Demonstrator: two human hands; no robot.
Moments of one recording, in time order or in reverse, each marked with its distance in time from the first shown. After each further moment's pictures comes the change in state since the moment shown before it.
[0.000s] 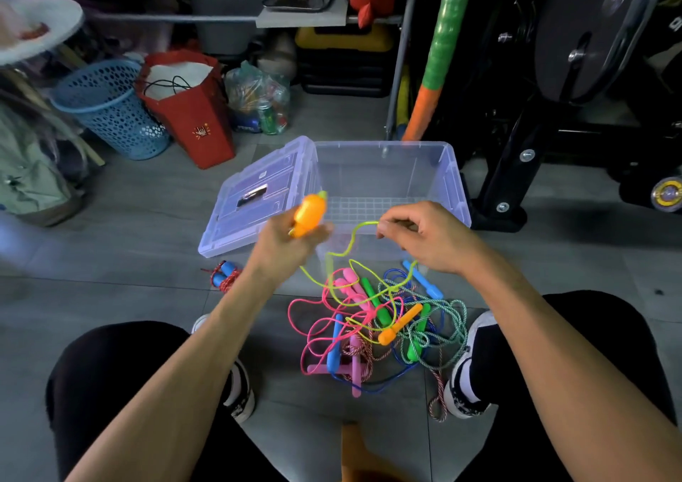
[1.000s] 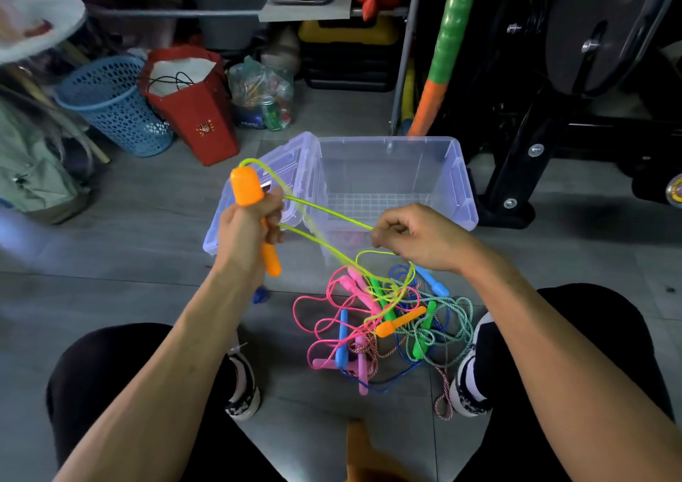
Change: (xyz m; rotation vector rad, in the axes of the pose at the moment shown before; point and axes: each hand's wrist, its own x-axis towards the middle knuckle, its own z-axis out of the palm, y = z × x) left_hand 0.000 0.017 -0.025 -0.641 0.318 -0.183; right_hand 0.011 -0.002 0.011 -0.004 -0.127 0.076
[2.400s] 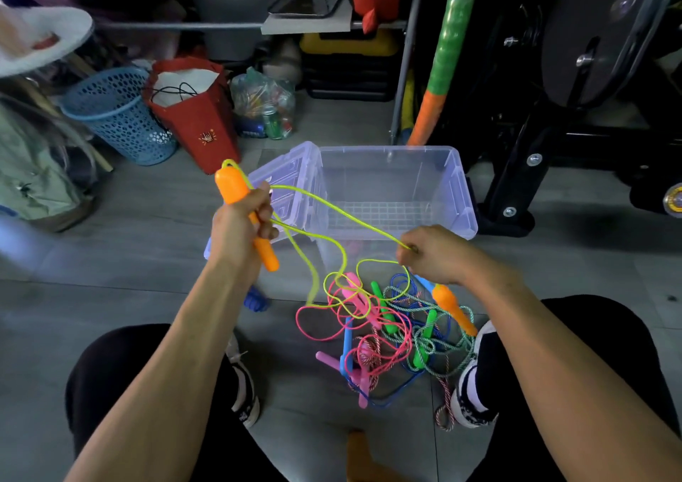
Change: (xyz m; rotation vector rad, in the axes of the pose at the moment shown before) left_hand 0.018 0.008 -0.004 -0.109 -0.005 -0.034; right_hand 0.004 0.032 -0.003 -0.422 -0.074 0.162
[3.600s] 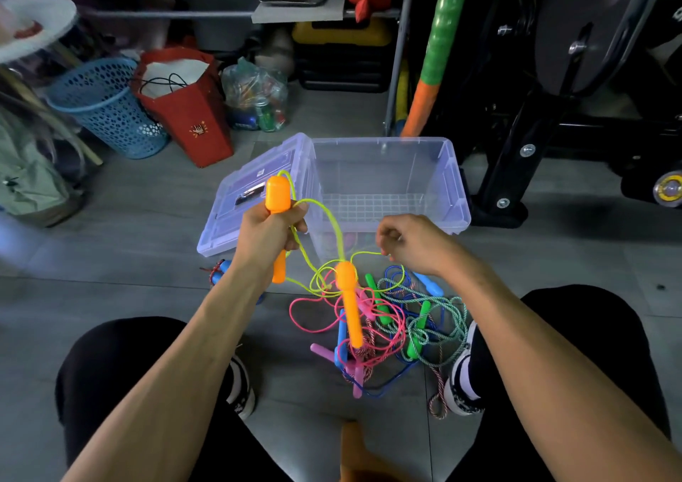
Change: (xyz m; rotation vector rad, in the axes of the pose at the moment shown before) left_hand -0.014 -0.026 0.017 0.434 -0.107 0.031; right_hand 0.008 -0.005 0.018 0.327 0.126 -0.032
